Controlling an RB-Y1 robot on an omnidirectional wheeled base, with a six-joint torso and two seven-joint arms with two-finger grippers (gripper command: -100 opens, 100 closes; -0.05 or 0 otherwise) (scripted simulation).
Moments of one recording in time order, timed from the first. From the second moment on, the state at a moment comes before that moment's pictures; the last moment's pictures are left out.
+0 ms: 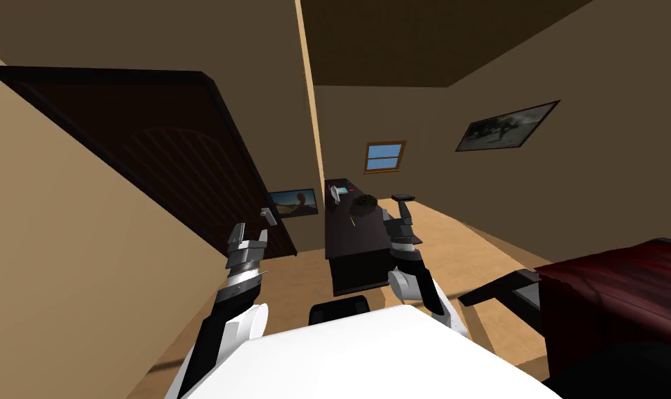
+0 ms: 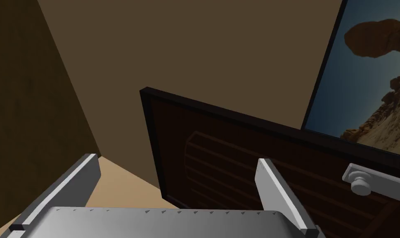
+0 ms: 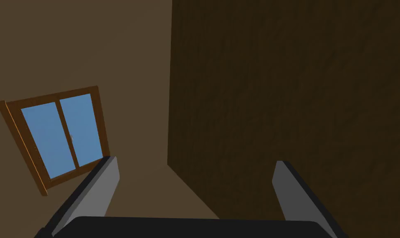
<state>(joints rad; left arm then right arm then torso) 0.55 0.01 0.03 -2.30 0.08 -0.35 0.01 0.46 -0.01 -0.02 -2.21 -0.05 -0.52 -0.03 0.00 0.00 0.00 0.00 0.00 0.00</state>
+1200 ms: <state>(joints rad) 0.55 0.01 0.03 -2.30 0.08 -0.35 0.01 0.45 -0.24 -0.29 -2.09 0.24 -0.68 0.09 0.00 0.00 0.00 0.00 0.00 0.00</state>
